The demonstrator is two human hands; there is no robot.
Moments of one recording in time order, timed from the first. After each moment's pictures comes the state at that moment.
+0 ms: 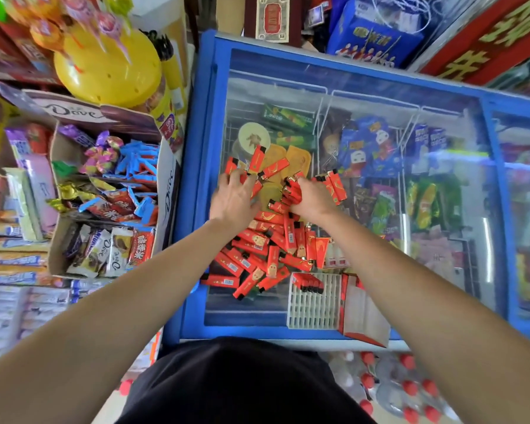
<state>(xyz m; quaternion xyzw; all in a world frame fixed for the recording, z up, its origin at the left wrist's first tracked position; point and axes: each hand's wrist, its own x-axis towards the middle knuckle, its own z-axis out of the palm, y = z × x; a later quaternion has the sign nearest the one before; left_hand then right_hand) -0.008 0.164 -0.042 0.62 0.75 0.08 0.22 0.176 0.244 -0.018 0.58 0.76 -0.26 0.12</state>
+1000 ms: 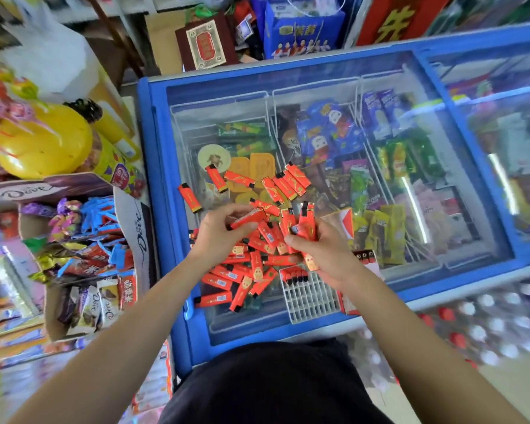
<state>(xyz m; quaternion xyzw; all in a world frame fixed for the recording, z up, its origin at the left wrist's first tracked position) 0.019 0.136 0.025 0.55 0.63 0.27 0.48 0.244 0.115 0.068 0.56 0.31 -0.71 -0.31</state>
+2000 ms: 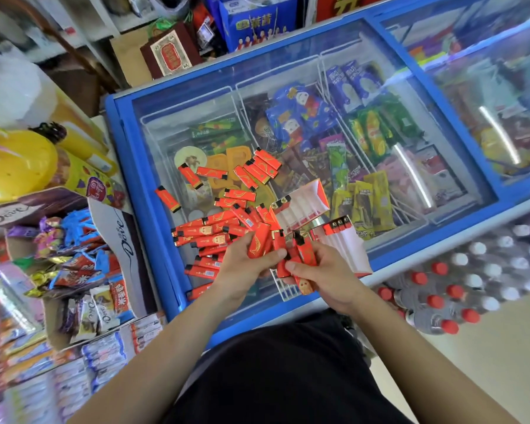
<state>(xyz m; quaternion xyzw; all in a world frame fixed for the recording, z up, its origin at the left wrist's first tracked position) 0.110 0.051 0.067 0.36 0.58 0.26 0.69 0.289 0.015 0.056 0.52 0.27 -0.72 -0.38</state>
